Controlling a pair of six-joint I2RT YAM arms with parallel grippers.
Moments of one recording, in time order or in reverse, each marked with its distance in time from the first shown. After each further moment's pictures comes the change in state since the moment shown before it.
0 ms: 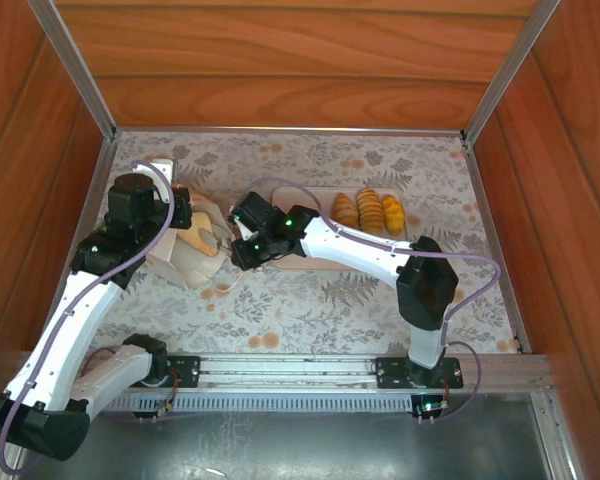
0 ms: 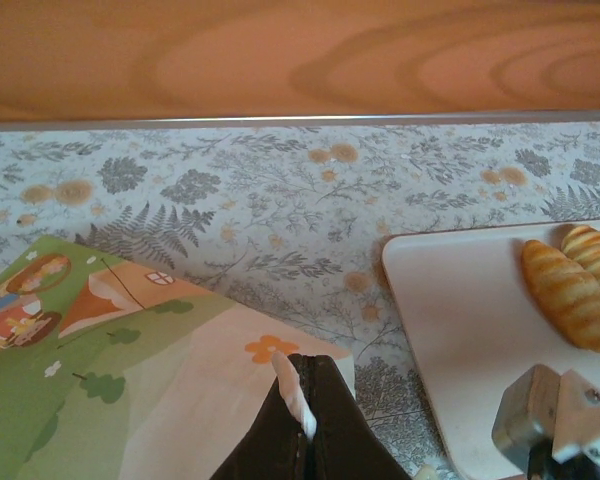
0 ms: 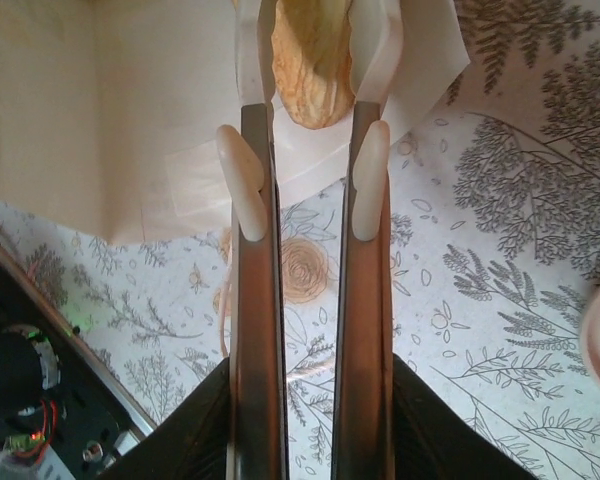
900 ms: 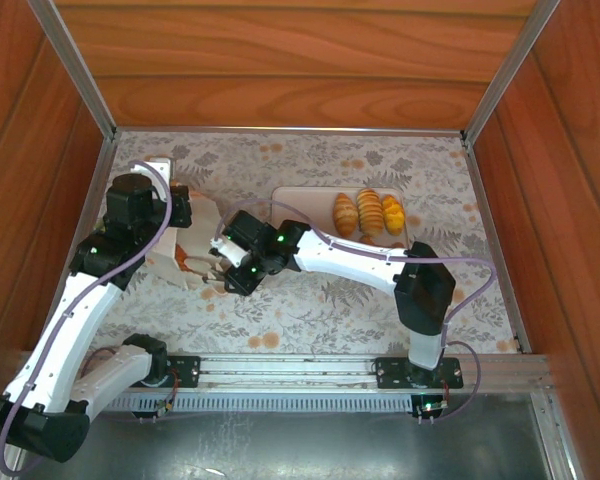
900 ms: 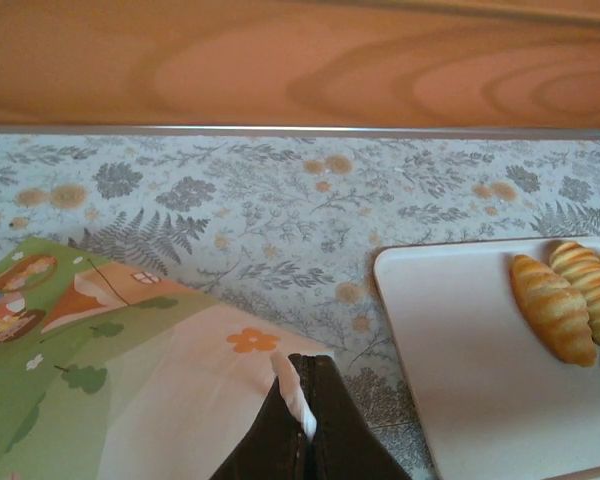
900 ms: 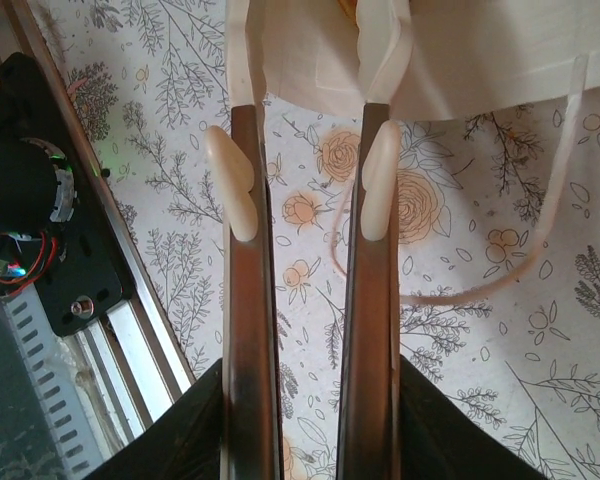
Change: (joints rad) left arm 0.000 -0.014 -0.003 0.020 0.003 -0.027; right arm 0.091 -0.008 -0.037 -0.015 -0.098 -0.316
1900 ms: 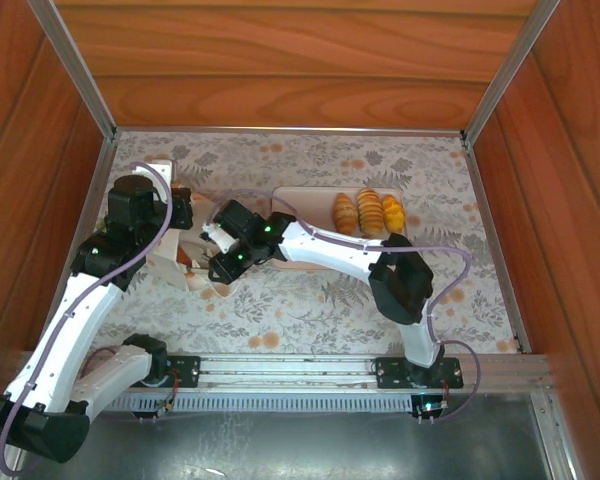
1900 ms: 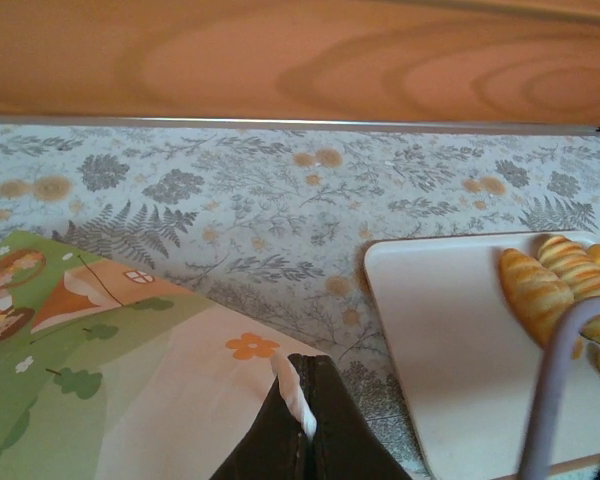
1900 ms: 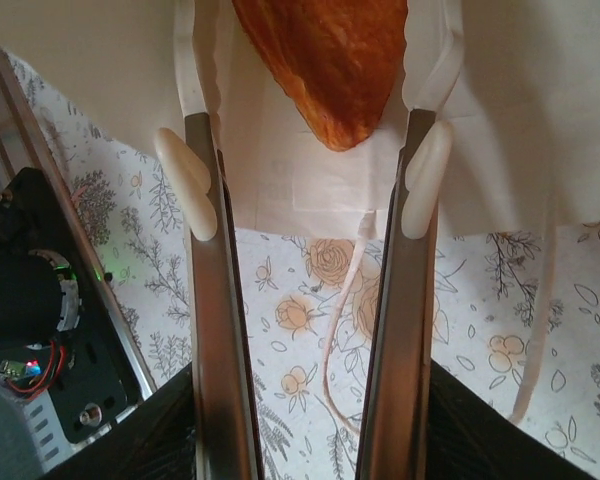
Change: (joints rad) left arm 0.000 0.000 -0.016 0.006 0.032 -0.012; right arm -0.046 0.164 0.135 0.080 -0.049 0.092
